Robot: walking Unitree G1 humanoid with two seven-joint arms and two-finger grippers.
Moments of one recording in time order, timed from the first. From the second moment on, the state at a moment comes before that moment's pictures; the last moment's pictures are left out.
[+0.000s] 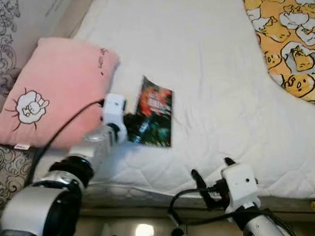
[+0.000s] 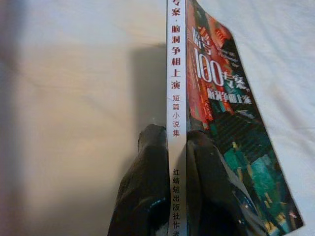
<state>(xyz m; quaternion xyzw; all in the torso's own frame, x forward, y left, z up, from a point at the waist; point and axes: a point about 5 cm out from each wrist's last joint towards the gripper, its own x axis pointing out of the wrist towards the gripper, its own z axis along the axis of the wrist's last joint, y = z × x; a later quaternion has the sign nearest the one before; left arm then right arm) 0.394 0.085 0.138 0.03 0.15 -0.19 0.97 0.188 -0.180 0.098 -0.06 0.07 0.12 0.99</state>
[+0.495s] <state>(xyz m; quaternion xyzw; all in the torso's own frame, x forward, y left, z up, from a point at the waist) 0.410 0.109 0.175 0.15 0.11 -0.18 0.97 0.189 -0.177 0.096 -0.05 0.08 0.14 0.99</state>
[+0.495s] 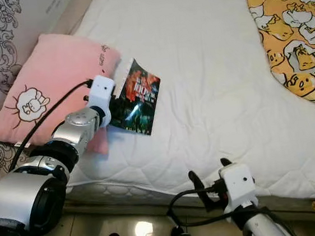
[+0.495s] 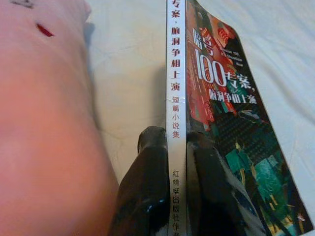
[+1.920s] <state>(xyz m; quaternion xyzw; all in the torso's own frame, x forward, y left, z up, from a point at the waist) 0.358 0.067 0.129 -0.03 0.04 -0.28 0.96 0.239 -0.200 0.084 -0.01 0.04 -0.04 1.00</state>
